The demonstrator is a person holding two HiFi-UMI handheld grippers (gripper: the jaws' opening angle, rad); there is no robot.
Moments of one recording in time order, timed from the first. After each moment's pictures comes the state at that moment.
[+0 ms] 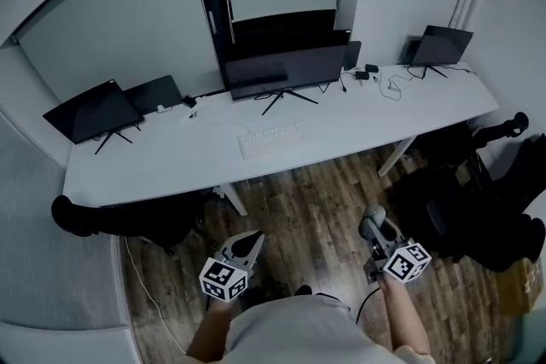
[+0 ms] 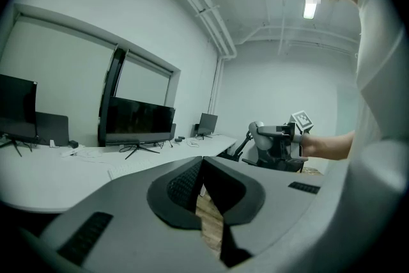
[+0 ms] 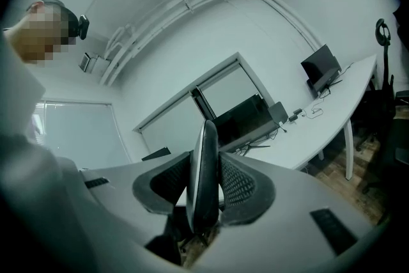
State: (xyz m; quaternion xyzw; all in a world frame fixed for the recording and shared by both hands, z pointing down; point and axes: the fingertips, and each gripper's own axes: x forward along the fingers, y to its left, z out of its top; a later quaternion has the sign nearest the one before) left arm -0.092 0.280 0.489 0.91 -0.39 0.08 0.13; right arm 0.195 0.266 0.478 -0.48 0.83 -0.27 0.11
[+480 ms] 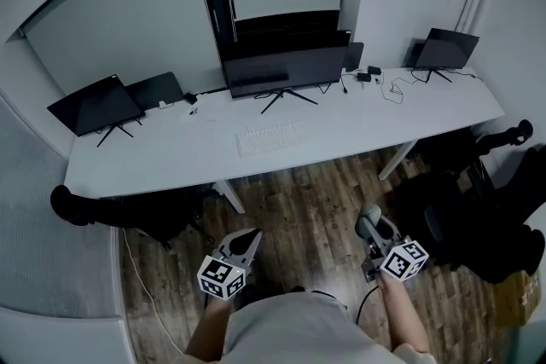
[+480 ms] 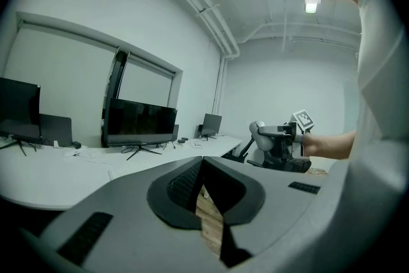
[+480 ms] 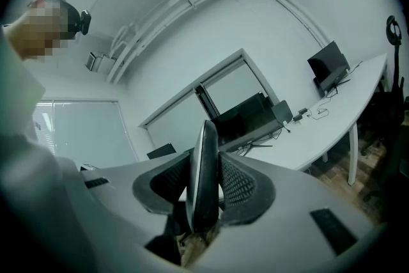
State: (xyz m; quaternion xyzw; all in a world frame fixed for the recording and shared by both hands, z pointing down) left arm -0.061 0.279 0.490 0.90 -0.41 0.08 0.13; right arm 0.220 0.253 0.481 -0.45 0.85 -0.27 0.09
